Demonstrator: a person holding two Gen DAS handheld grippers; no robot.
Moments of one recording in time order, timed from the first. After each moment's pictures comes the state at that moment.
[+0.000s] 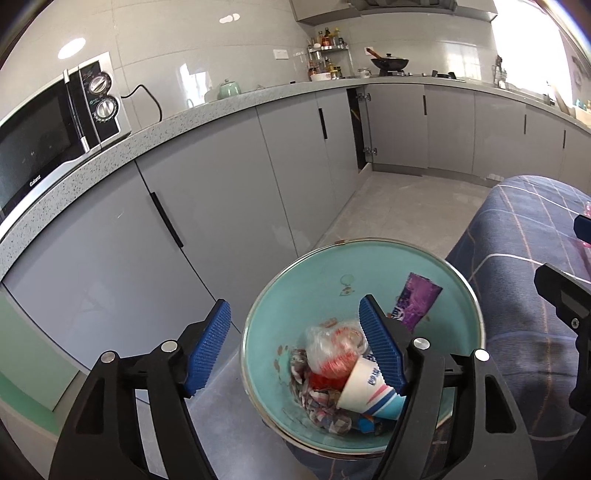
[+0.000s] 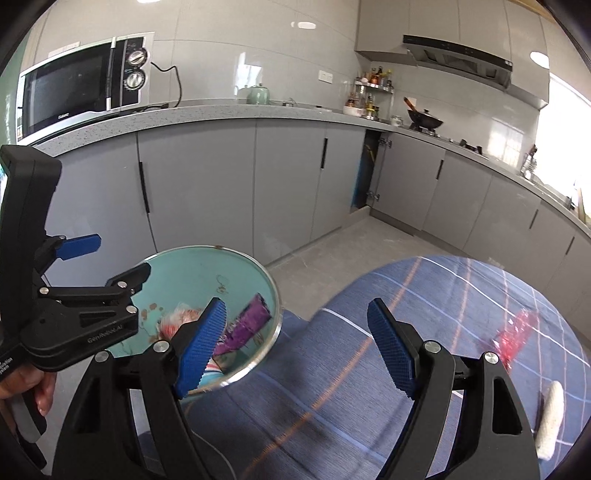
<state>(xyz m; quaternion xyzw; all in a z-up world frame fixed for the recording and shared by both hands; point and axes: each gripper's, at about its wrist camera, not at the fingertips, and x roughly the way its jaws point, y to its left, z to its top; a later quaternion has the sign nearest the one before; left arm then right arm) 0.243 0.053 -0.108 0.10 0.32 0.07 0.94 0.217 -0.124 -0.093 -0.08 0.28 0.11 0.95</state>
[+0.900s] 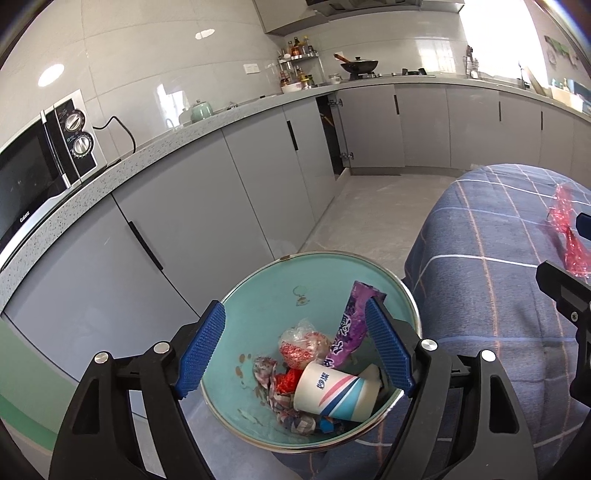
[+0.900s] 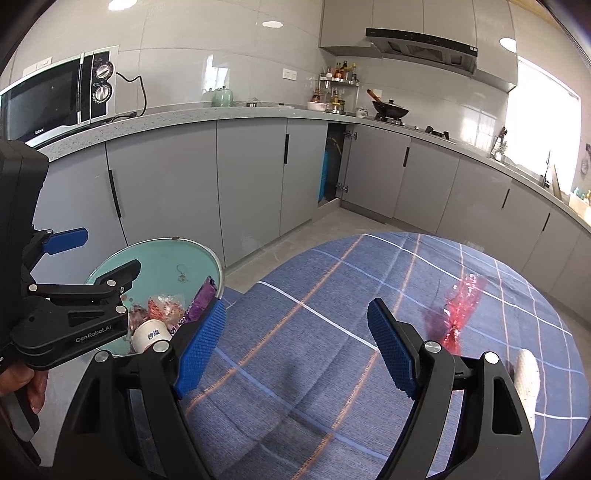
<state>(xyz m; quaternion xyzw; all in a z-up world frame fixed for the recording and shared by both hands) 0.232 -0.002 -0.099 0.13 0.31 0.04 0.94 0.197 -0.177 -0.089 -0.06 0.28 0.06 0.96</state>
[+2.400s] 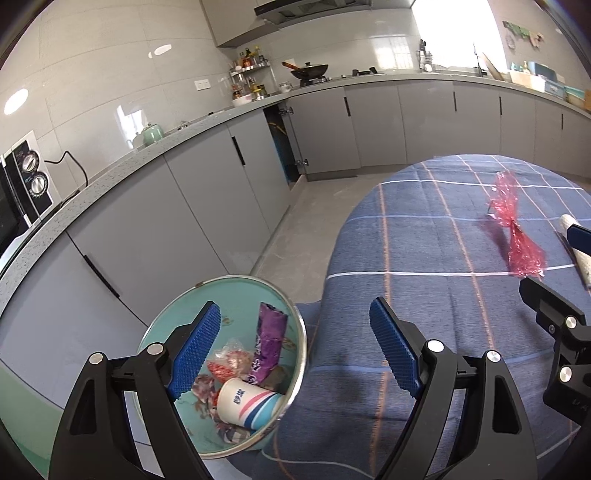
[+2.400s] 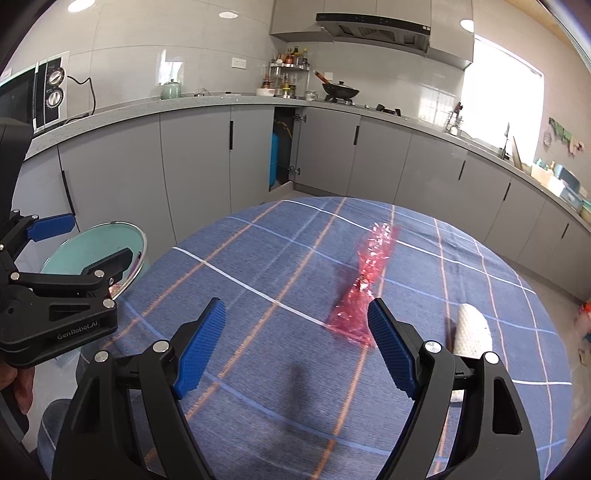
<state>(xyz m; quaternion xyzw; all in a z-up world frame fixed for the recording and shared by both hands) 0.227 -0.089 -0.101 0.16 0.30 -0.04 0.94 0.174 -0.248 -0.106 -0.04 0.30 -0.03 0.95</state>
